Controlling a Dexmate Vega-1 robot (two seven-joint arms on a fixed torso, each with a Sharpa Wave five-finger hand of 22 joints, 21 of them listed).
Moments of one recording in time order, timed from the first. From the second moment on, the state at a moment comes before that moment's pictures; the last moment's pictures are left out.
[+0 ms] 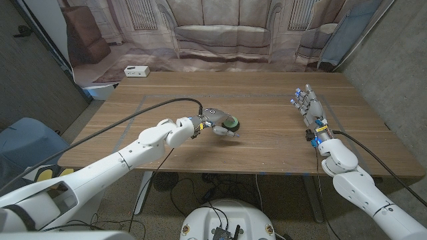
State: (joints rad) left arm 0.68 0.74 0.82 -1.76 0.82 -0.05 -0.19; left_hand 0.35 -0.02 0.10 0.02 0.23 0.51 0.05 0.19 0.18 0.45 0.01 0.21 0.20 0.38 0.00 0.19 0.18 0.28 0.04 0.24 0.18; right arm -1.23 -0.63 -0.18 -1.68 0.67 0.38 -0.11; right_hand 0.26 -0.01 0.09 -0.09 0.21 0.23 0.03 0.20 0.18 0.17 0.08 0.20 0.19 0.06 0.03 0.21 0.20 0.27 -0.03 0.20 0.17
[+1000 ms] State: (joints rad) left arm 0.68 0.75 0.83 -1.79 0.84 -0.01 -0.22; left_hand 0.35 -0.02 0.10 0.01 0.23 0.52 0.06 0.20 0.18 0.46 0.02 0.22 0.20 0.39 0.00 0.19 0.18 0.29 0.04 0.24 0.18; right arm -1.24 -0.64 -0.18 -1.69 0.68 0.36 -0.11; right_hand 0.26 0.00 0.09 -0.09 0.21 0.23 0.04 0.20 0.18 0.17 0.08 0.20 0.19 0.06 0.03 0.21 0.20 0.28 -0.03 0.20 0.17
